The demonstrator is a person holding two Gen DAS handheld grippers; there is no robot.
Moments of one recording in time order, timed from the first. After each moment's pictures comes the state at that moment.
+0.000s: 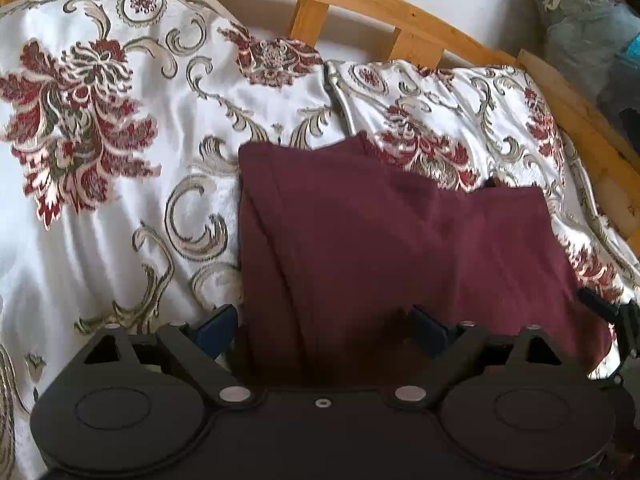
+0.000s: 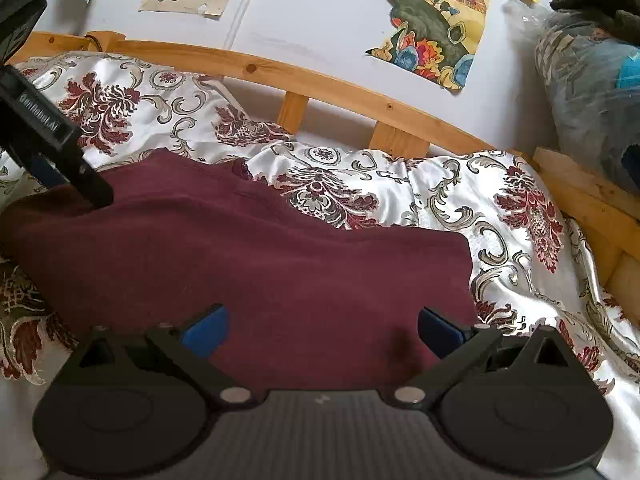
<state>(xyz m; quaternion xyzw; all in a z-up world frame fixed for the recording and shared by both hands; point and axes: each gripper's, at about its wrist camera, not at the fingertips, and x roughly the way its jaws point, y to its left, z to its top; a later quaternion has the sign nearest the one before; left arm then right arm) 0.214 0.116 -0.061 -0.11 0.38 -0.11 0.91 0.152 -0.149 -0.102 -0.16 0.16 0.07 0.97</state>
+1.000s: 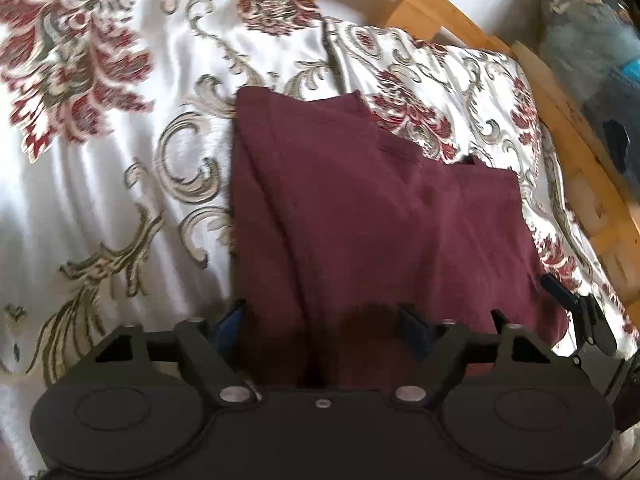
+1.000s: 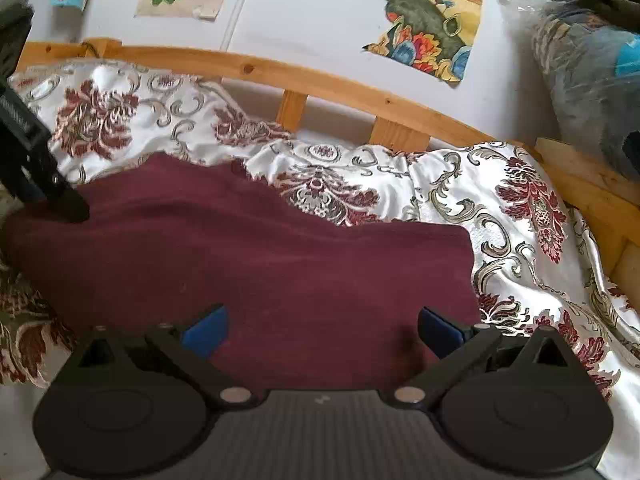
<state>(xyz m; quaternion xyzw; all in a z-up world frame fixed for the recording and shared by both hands) 0.211 0.141 -0.075 -0.18 0.44 -0.16 0.86 0.151 -0.154 -0.100 -0.15 0.16 0.08 0.97</state>
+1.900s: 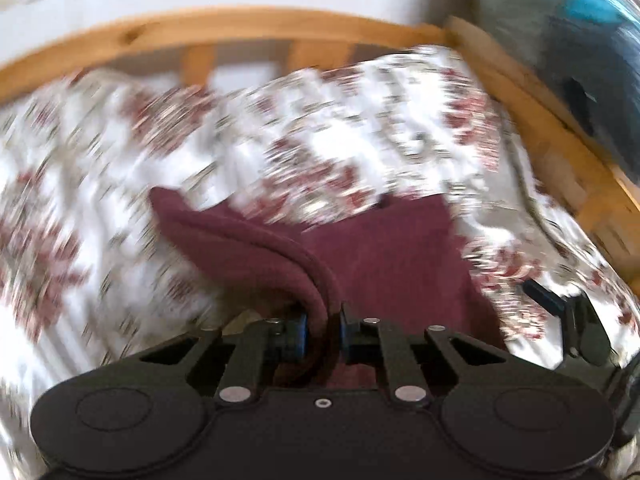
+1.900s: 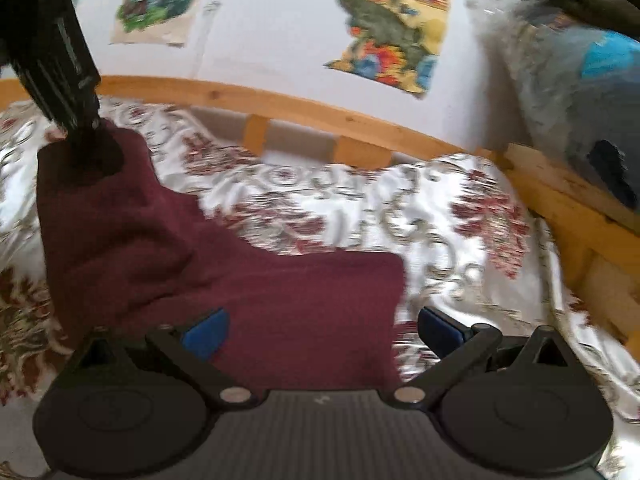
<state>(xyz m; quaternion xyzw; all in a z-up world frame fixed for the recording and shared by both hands) 0.226 0.004 0.066 -0.02 0.43 -0.16 0.89 0.149 -0.210 -0.045 -0.13 0.17 0.06 0.98</state>
